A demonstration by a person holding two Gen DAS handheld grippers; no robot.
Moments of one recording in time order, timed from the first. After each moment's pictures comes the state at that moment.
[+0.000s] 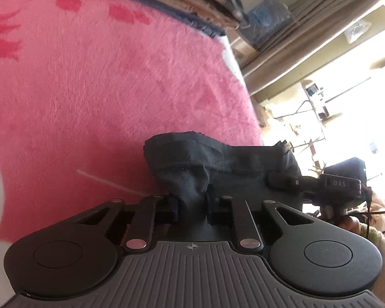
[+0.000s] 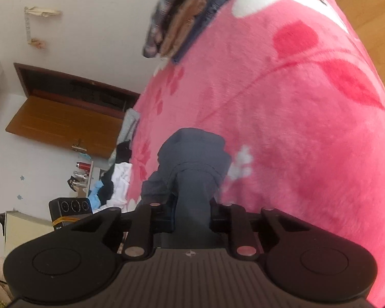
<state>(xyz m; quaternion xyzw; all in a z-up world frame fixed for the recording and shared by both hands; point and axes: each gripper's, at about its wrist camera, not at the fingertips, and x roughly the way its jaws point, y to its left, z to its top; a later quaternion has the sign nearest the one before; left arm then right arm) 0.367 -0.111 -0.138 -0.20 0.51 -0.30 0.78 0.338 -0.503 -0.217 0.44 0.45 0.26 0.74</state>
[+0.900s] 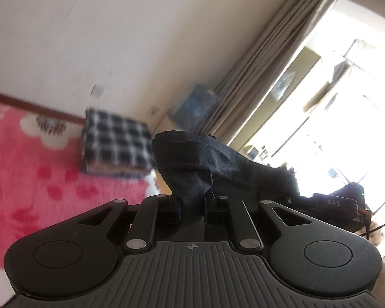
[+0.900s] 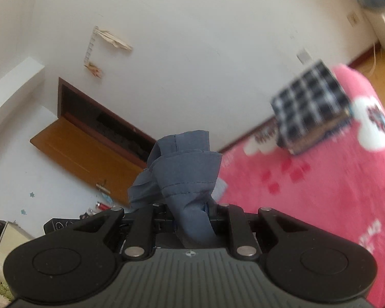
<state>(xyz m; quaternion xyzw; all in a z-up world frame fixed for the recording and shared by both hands) 0.355 -0.016 0.171 -0.20 0.31 -0.38 0.85 0.302 -0.392 0.118 0.40 0.29 0.22 0.84</state>
